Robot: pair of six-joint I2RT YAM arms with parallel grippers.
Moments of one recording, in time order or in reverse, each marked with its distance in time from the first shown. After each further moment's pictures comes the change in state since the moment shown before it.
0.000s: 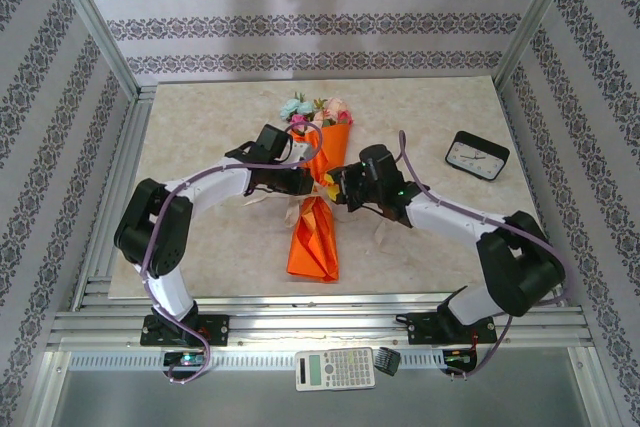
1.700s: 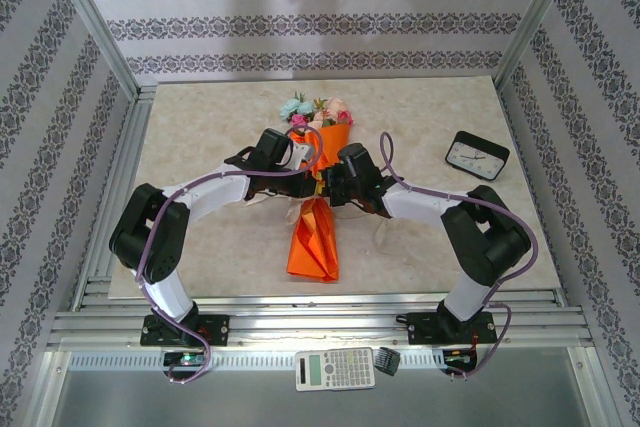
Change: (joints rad) left arm -0.027 -0.037 -0.059 0.093 0.005 -0.024; right arm 0.043 0.205 0.100 0.045 0.126 0.233
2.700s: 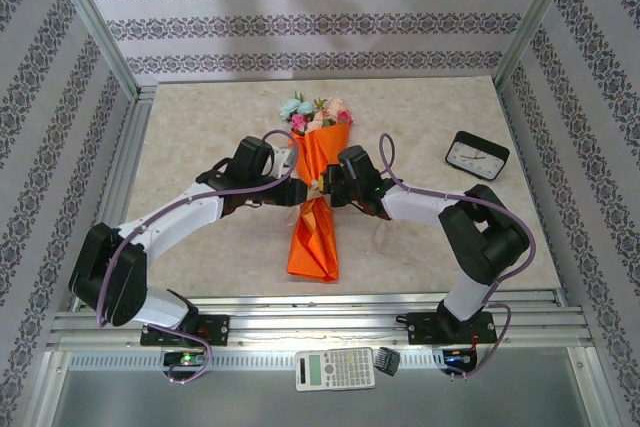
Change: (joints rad) left arm -0.006 -0.305 -0.175 -0.082 -0.046 -0.152; right arm 0.000 0.009 -0.022 0.038 0.048 0.003
